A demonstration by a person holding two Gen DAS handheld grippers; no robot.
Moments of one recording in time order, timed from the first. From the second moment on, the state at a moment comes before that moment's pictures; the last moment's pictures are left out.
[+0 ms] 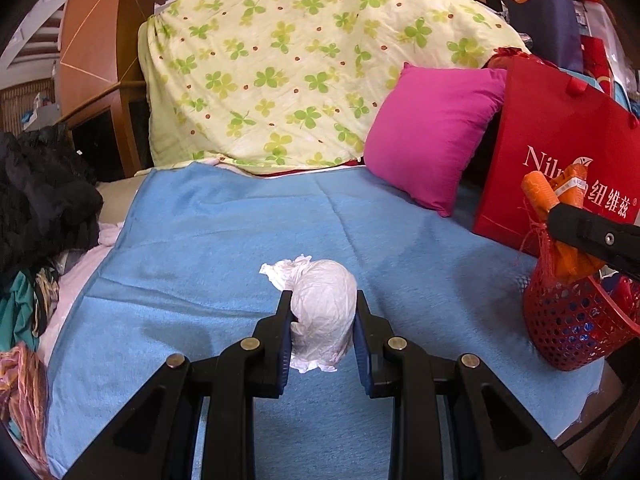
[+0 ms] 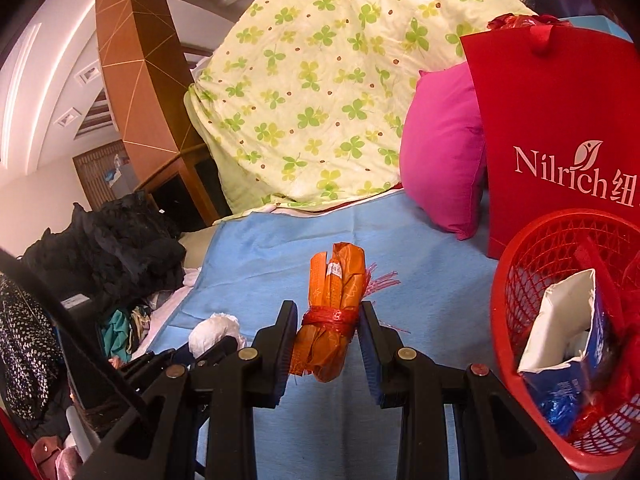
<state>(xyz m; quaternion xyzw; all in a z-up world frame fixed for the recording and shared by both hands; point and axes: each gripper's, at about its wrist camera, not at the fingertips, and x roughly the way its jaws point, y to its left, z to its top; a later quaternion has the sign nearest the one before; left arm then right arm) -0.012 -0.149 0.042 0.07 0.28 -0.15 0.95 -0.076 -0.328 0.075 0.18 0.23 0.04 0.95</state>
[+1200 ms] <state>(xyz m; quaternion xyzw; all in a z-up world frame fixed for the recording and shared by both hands) -0.054 -0.203 0.058 0.11 0.27 -0.14 0.95 -0.107 -0.371 0.082 0.18 0.19 0.02 0.97</state>
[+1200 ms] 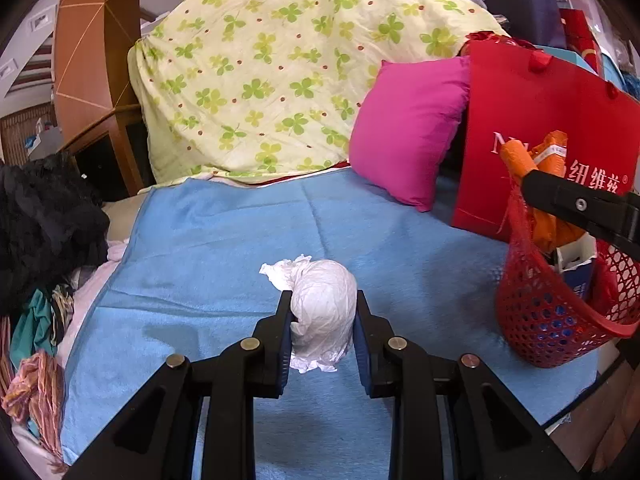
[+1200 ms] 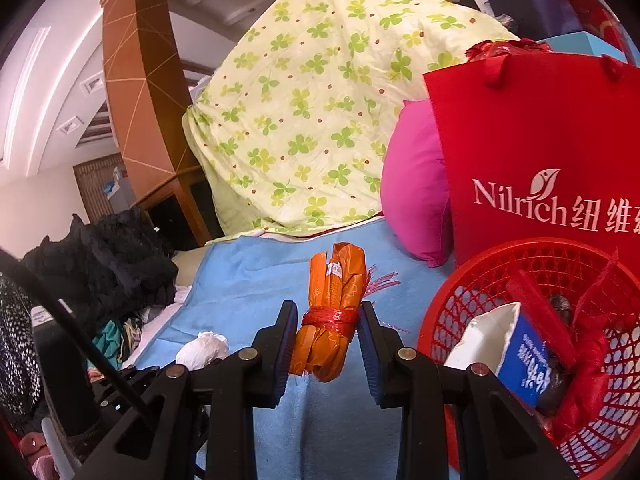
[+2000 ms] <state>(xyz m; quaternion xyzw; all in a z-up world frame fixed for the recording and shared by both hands) -0.077 -0.245 0.085 0.15 0.24 -0.15 0.95 -0.130 -0.415 0.090 0.22 0.16 0.01 0.96</state>
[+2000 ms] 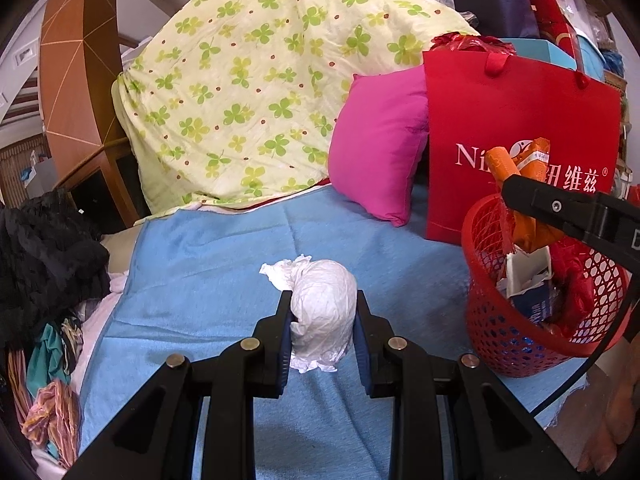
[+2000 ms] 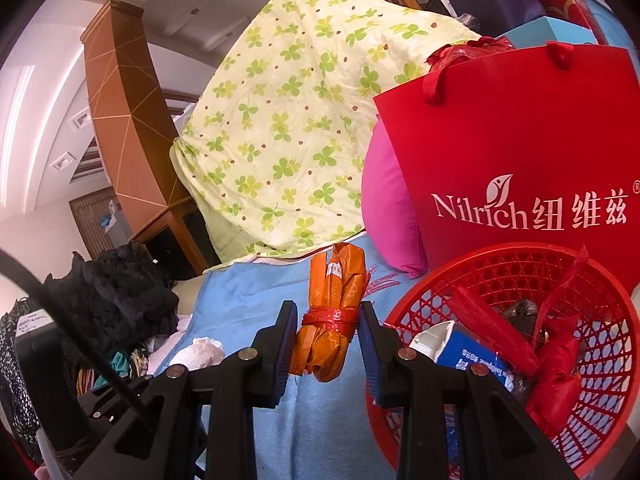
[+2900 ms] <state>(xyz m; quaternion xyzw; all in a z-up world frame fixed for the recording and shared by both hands) -0.099 -0.281 0.097 0.17 0.23 -0.17 0.94 -0.148 -0.459 0.088 0.25 0.14 -0.02 0.96</state>
